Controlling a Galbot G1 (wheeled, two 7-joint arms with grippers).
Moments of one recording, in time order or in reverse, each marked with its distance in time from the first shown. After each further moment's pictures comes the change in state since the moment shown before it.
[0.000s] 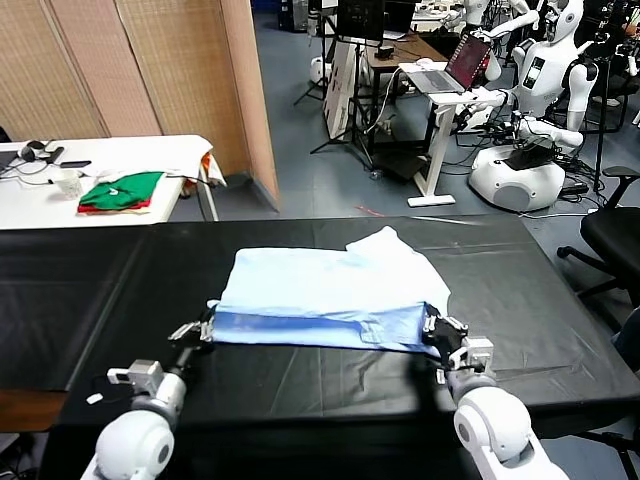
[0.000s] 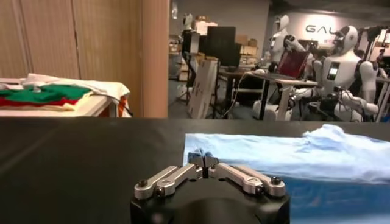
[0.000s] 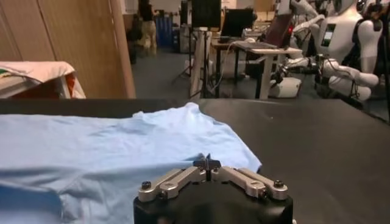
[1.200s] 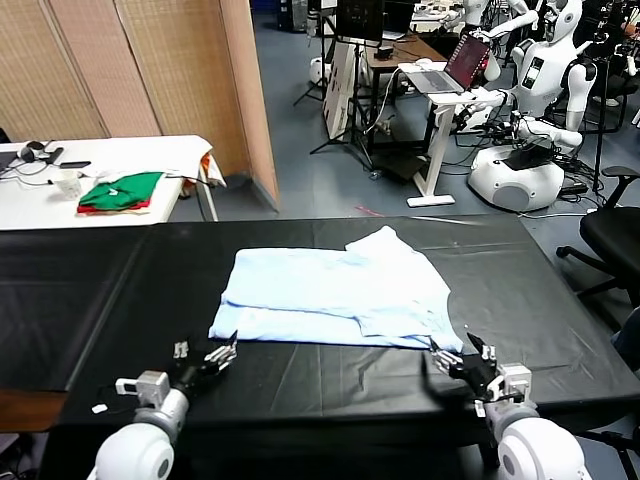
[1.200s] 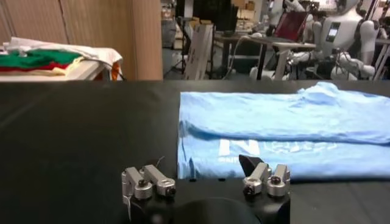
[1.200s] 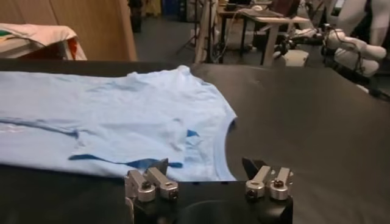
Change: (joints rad) left arm 0.164 0.010 -0.059 -0.115 -0.022 0.088 0.009; right arm -0.280 -0.038 0.213 0.147 0.032 -0.040 -0.120
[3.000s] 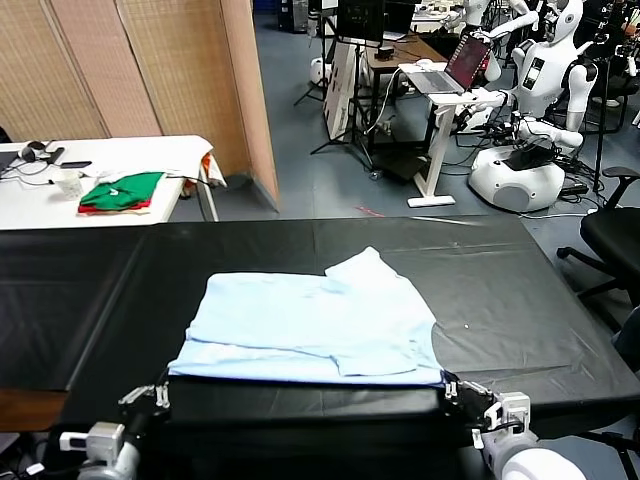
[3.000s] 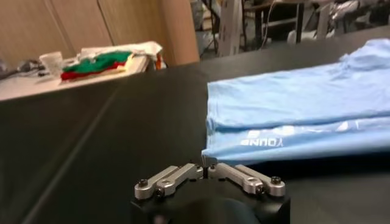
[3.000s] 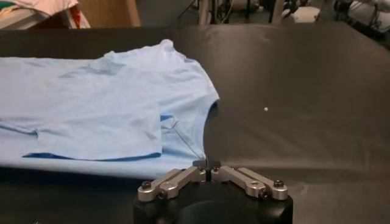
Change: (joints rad) left arm 0.376 -0.015 -0.232 -0.277 0.134 0.098 -0.128; right arm -0.196 -0.045 -0.009 0.299 0.136 -0.142 0.114
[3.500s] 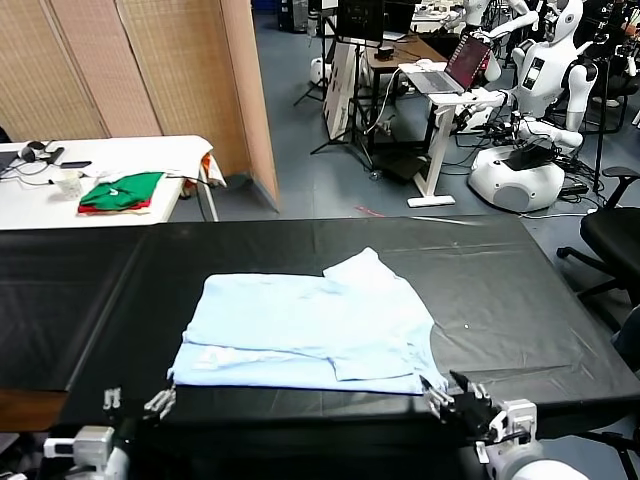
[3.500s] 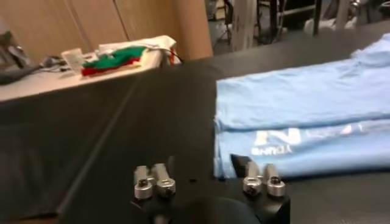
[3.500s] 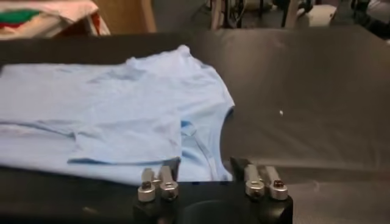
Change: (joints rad) left arm -0.392 0.098 0.077 0.111 -0.388 0.102 -0.025; right arm 0.498 -0.052 -0.173 -0.252 0.049 -0.032 0.064
